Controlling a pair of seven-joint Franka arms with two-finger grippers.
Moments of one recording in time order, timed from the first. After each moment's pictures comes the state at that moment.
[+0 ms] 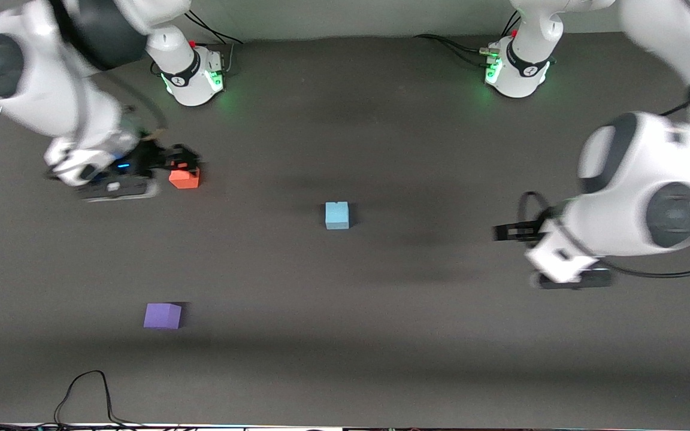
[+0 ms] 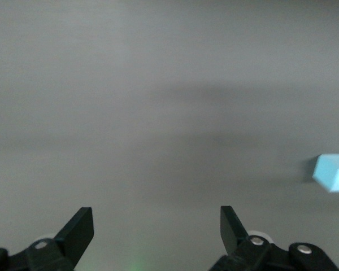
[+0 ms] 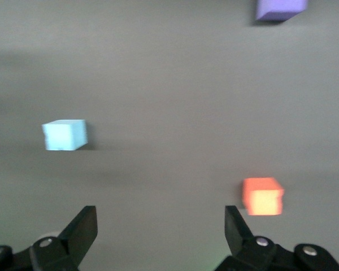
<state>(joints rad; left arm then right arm) 0.03 0.47 -0.28 -1.25 0.02 1.47 -0.26 0.40 0.02 0.00 -1.78 0.09 1.73 0.40</state>
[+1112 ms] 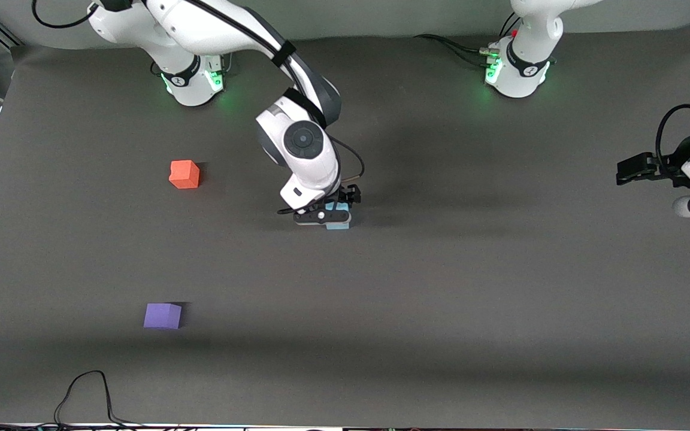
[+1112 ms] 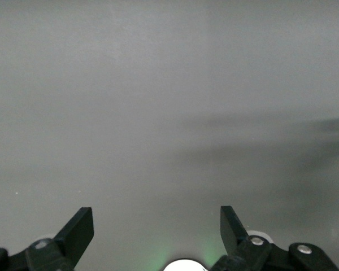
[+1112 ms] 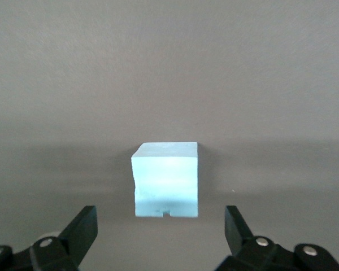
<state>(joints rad) 0.21 0.12 -0.24 -1.49 0.06 1.46 0.04 0.76 0.57 0.00 -1.71 0.08 2.28 0.73</state>
